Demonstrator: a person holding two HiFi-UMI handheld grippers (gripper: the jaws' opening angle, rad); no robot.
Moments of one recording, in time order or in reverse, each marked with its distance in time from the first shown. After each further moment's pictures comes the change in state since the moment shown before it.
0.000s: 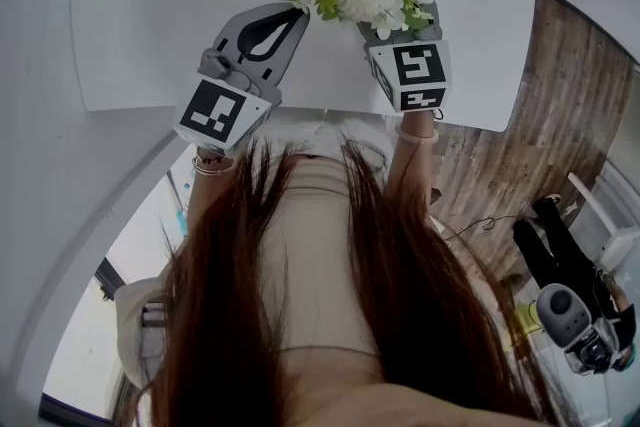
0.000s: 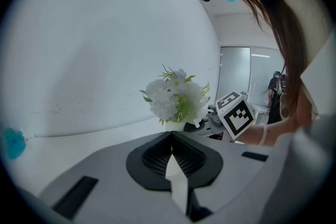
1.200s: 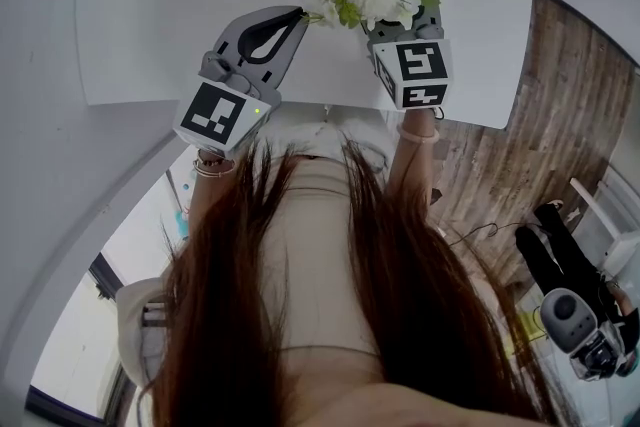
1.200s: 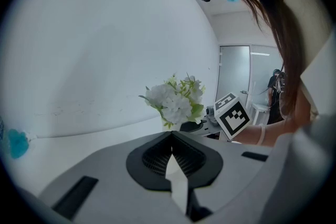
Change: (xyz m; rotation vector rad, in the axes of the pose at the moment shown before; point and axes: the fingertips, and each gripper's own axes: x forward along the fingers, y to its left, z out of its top) left arm -0.009 -0.012 -0.003 0.011 -0.007 0.014; right arm -0.009 -0.003 -0.009 0.026 -0.005 -0.017
